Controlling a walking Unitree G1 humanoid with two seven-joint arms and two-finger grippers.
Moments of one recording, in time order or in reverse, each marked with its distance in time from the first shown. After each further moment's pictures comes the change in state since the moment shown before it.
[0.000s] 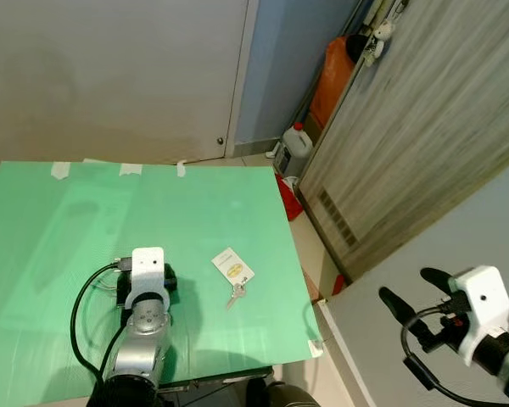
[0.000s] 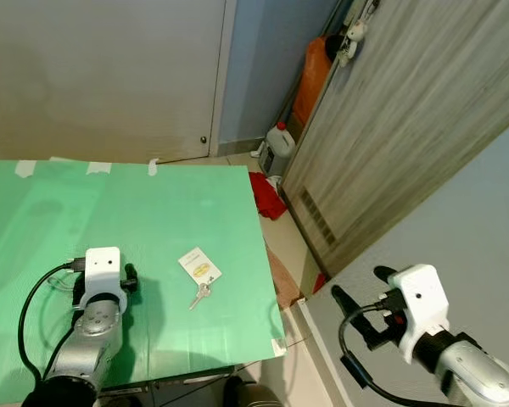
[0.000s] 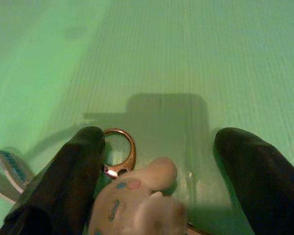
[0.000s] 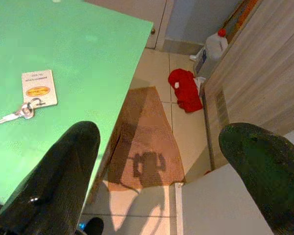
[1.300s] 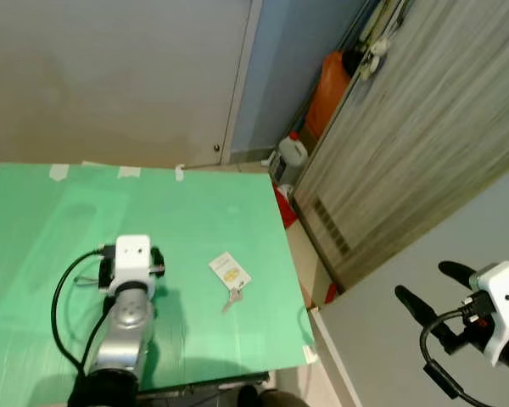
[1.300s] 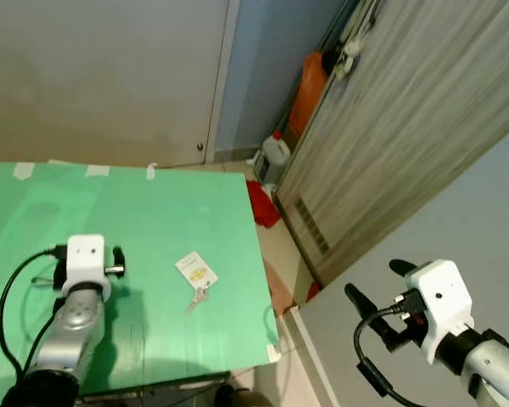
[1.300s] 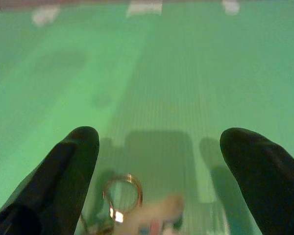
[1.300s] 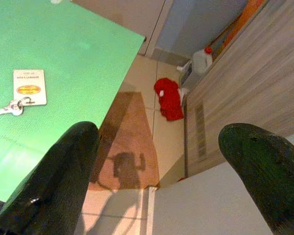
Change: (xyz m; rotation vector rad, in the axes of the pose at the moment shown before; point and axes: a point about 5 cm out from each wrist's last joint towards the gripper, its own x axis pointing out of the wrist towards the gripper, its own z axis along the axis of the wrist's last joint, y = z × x) left arm 0.007 0.022 0.027 0.020 -0.162 0.025; right arm -0.020 -0.013 0.013 -0.090 0.013 -0.006
